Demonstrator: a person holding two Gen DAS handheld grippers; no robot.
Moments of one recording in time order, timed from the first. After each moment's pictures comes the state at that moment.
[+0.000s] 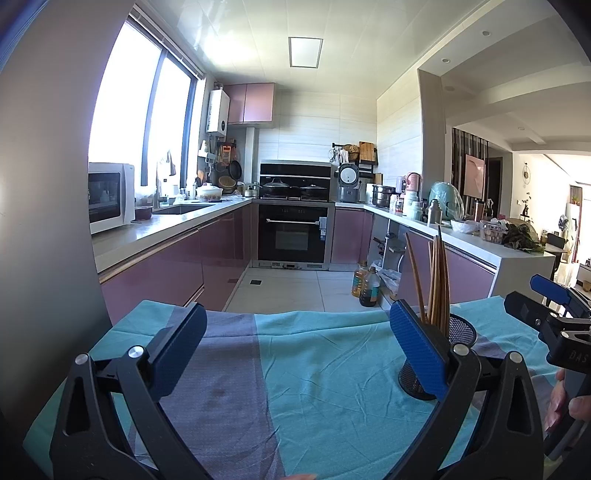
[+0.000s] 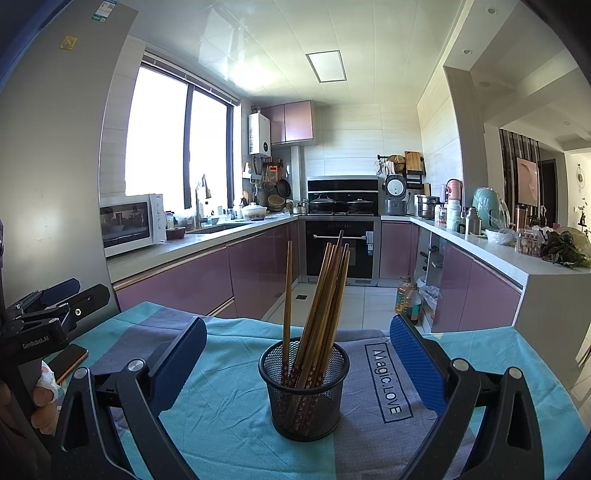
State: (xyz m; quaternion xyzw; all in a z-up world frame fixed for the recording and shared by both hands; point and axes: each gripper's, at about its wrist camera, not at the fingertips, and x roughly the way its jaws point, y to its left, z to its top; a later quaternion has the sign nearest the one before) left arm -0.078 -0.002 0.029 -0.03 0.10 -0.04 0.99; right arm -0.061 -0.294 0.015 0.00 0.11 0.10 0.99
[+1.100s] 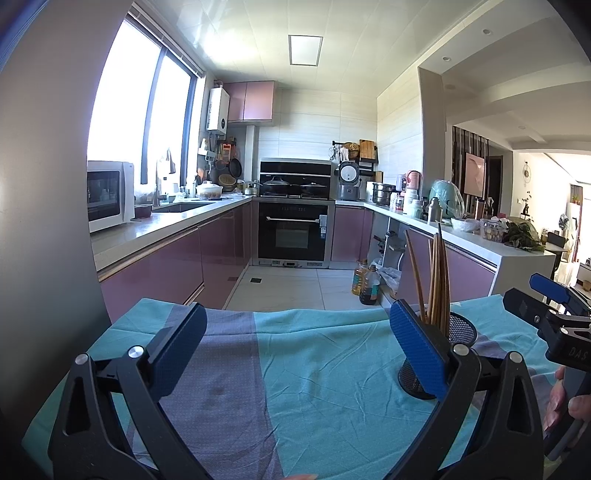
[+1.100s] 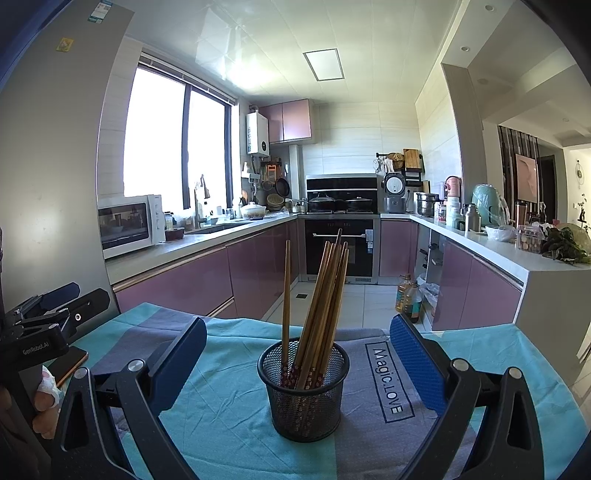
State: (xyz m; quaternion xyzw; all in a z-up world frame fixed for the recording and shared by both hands) left arm -0.078 -0.004 0.027 -0.02 0.11 -0.04 0.99; right arm -0.060 -0.293 0.015 0.00 0.11 0.09 0.99
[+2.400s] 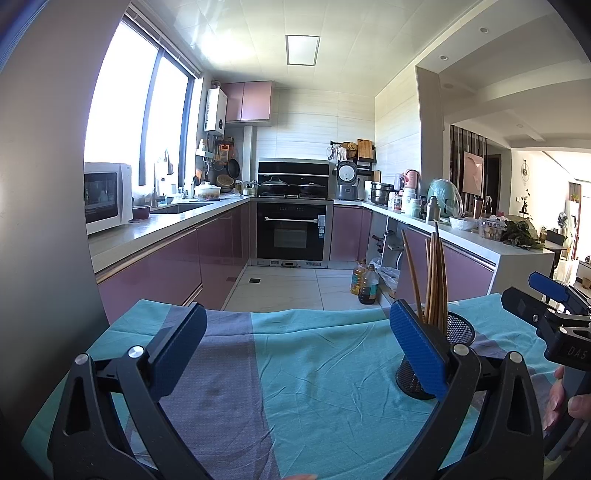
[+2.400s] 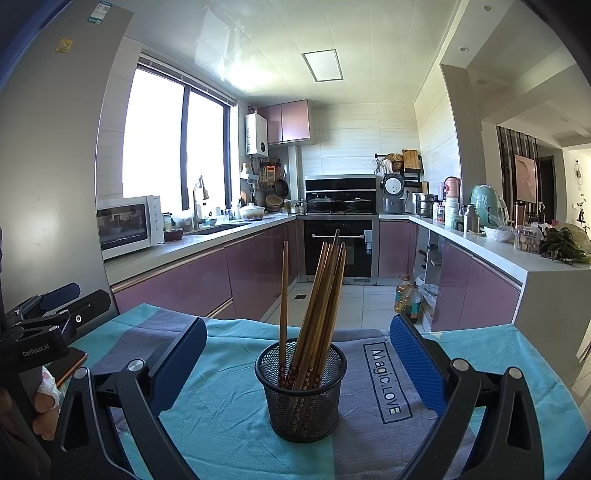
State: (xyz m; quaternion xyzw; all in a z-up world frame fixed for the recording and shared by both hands) left arm -0.078 -0.006 0.027 -0.02 0.11 -0.04 0.99; right arm -0.058 -0.290 0.014 0.00 0.11 0.09 0.99
